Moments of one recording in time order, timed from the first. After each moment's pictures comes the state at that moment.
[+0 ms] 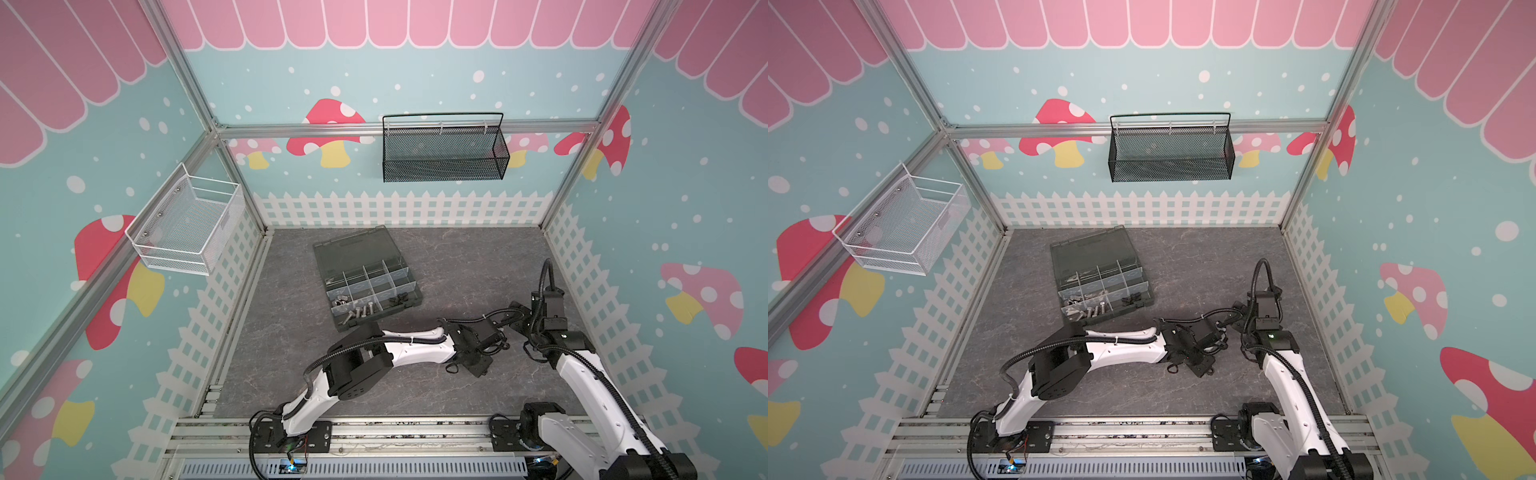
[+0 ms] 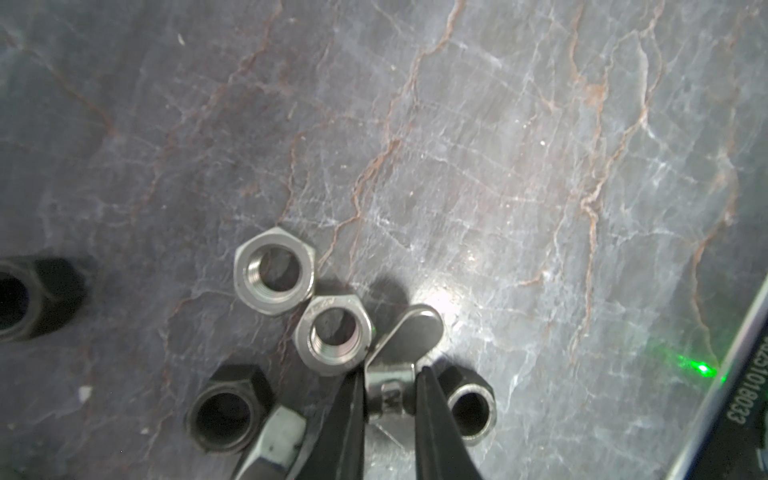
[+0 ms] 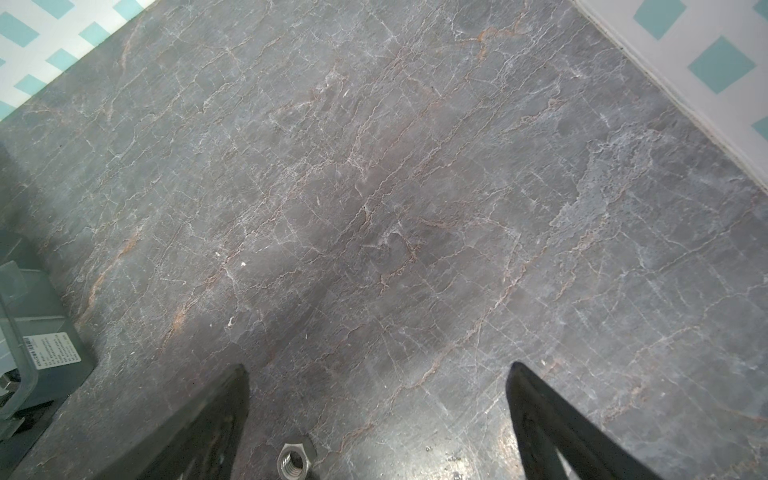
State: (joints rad) left arm -1.19 2.26 1.70 -0.50 0.05 -0.34; right arm 0.03 0.92 0.62 -0.55 0.16 0.53
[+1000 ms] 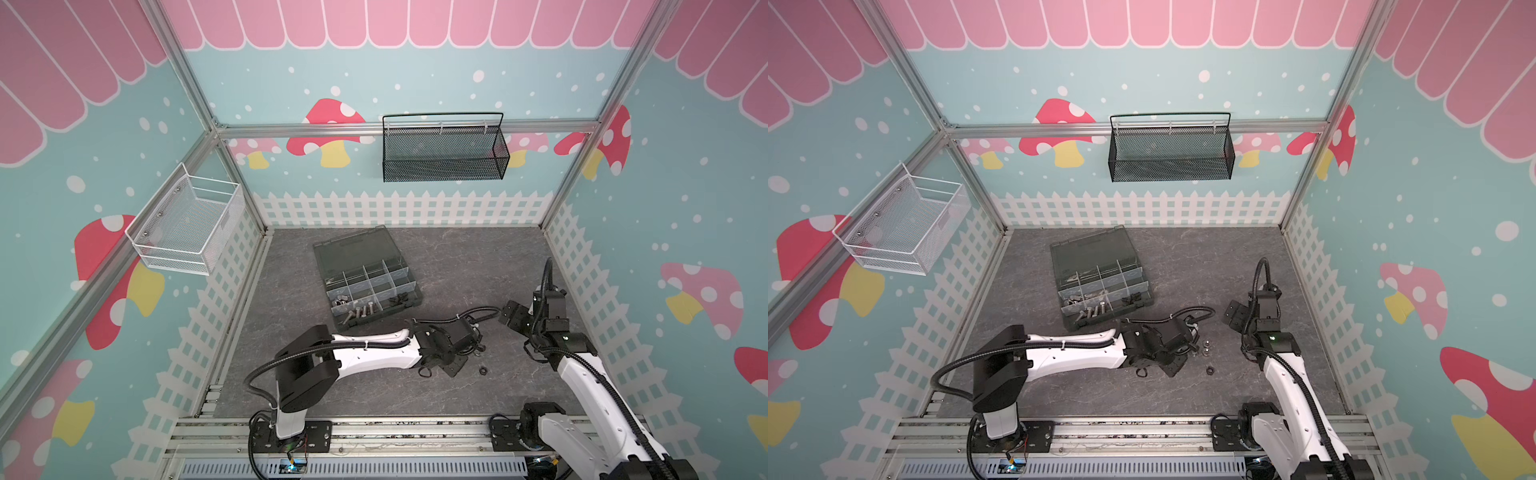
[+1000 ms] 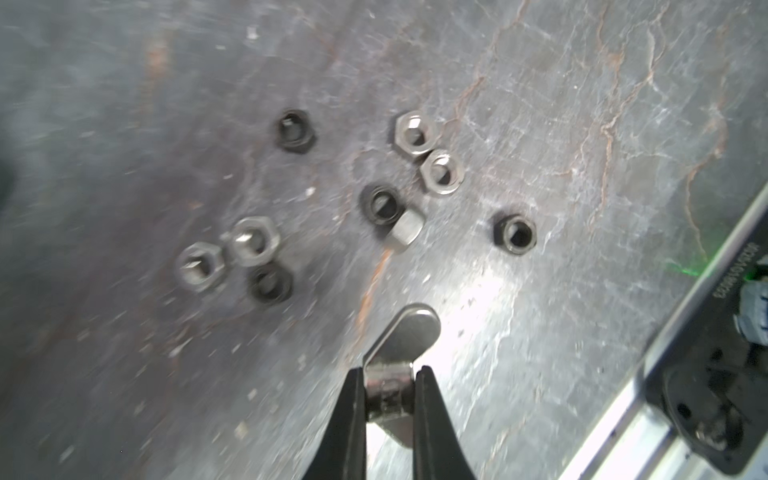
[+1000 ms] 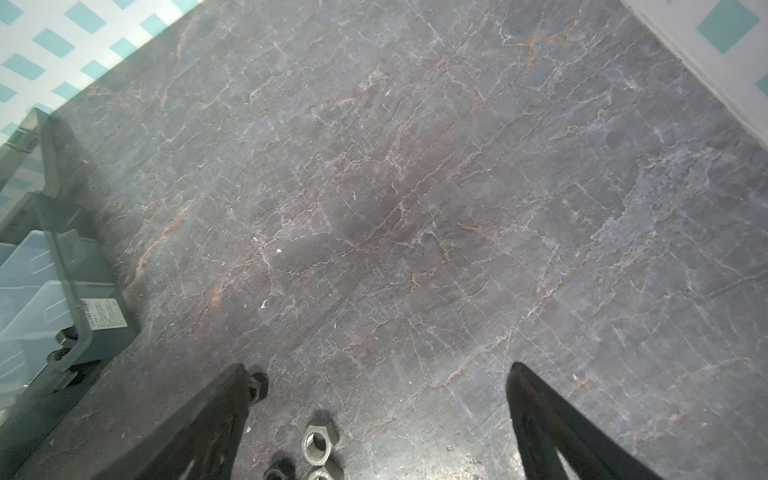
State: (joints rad) left arm -1.18 1.83 1.32 -0.52 -0.12 -0.39; right arm 0.03 0.88 0.62 -0.53 0.07 0.48
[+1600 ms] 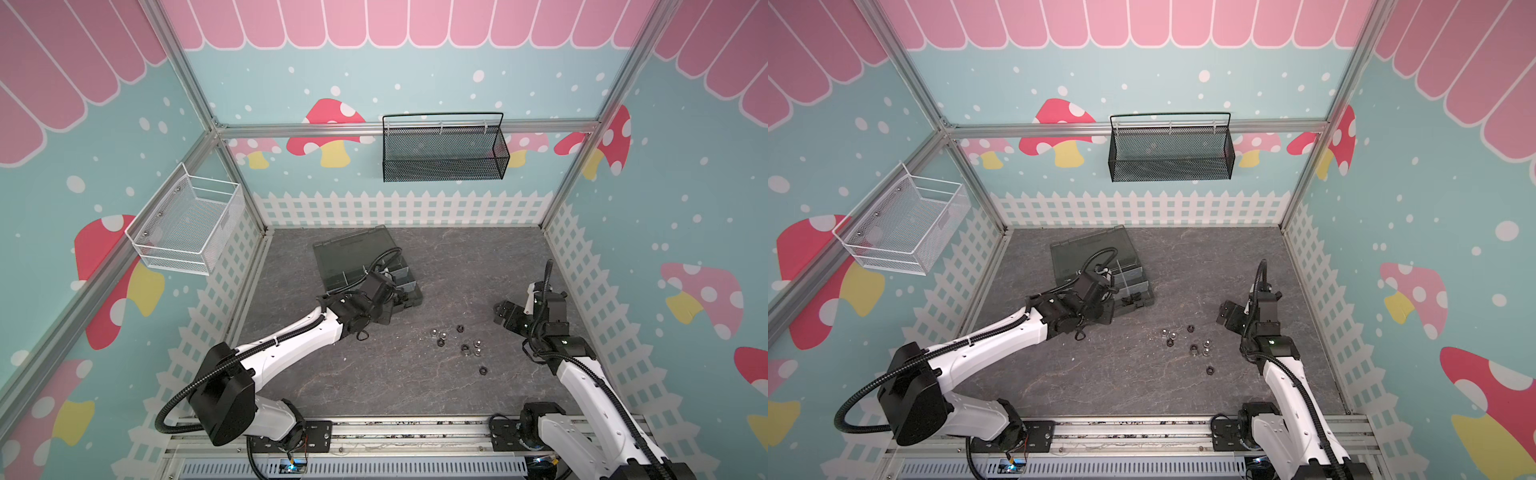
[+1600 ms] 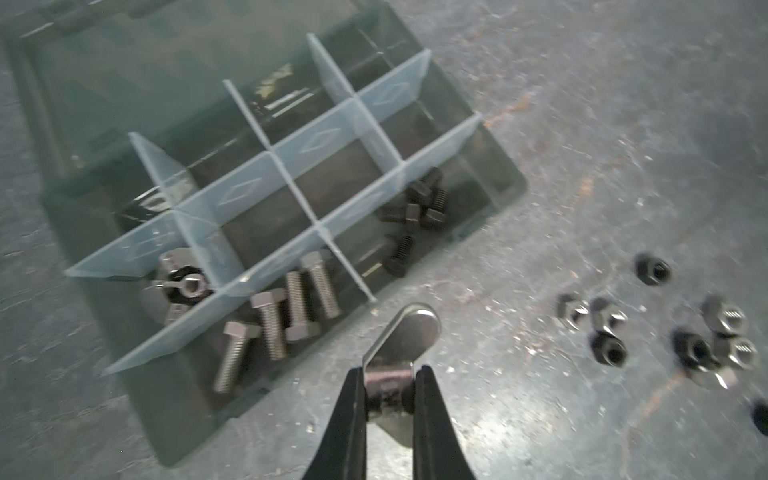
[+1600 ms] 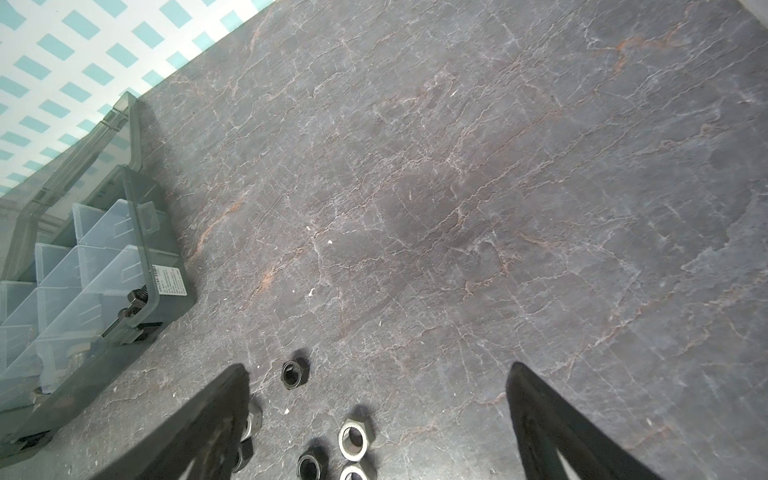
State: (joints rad) left arm -0.68 1.43 1.05 -0.54 -0.25 -0.42; right arm 0.03 0.88 0.58 -0.44 -0.06 0.44
